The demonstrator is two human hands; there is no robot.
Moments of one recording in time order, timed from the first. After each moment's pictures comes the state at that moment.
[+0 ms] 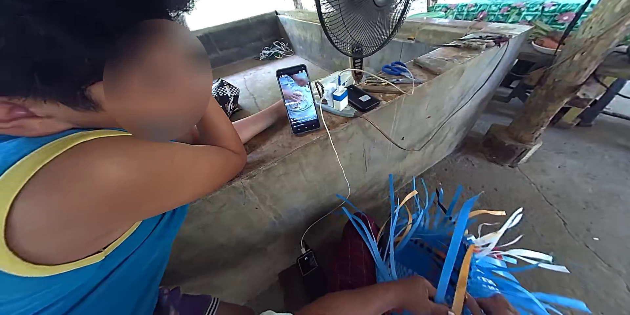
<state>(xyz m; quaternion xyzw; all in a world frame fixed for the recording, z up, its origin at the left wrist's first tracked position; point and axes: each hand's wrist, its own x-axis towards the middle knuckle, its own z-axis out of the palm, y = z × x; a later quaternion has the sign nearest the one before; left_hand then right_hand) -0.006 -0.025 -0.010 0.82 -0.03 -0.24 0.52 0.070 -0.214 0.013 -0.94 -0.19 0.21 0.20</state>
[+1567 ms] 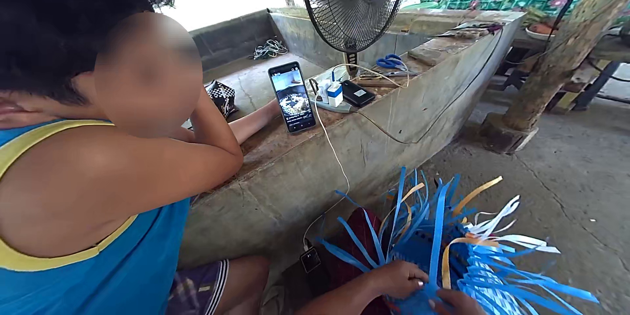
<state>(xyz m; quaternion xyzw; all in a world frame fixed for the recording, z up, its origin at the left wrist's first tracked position) -0.034 0.006 0.000 0.83 -0.03 -0.18 0.52 0.037 -0.187 0.031 -0.80 -0.33 0.41 0.29</state>
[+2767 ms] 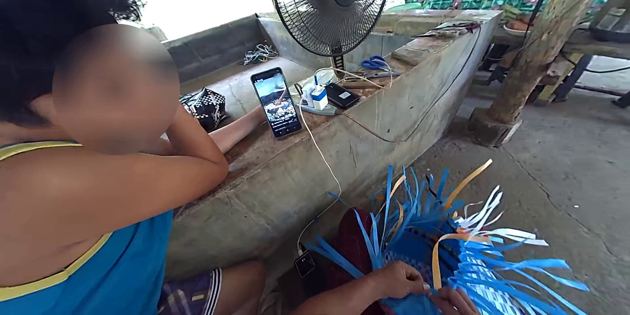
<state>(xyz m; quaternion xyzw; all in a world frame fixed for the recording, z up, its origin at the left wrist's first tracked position) -0.026 -0.008 -0.012 0.79 0.03 -0.22 0.58 0.024 -0.222 -0.034 -0.76 -0.49 0.01 0.43</state>
